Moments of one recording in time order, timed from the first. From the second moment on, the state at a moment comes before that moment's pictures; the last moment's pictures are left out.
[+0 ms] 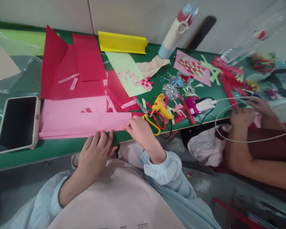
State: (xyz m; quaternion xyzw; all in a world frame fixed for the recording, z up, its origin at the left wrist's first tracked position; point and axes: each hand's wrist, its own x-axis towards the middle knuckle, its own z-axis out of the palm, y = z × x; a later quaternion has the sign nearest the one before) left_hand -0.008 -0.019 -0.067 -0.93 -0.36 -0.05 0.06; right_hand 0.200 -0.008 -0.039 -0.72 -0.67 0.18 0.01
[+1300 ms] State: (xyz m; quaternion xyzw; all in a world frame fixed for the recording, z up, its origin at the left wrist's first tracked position) left_hand 0.027 -0.017 -0.047 -0.92 -0.36 0.11 0.10; right_hand 0.214 -0.008 -0.031 -0.73 -0.65 0.20 -0.03
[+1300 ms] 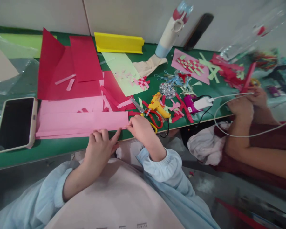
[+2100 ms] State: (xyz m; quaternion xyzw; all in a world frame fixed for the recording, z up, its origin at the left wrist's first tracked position) left_hand 0.028 -0.018 -0.050 -0.92 -0.36 0.09 0.13; right_hand 0.189 -0.065 -0.022 -0.76 -0.62 0.20 -0.09
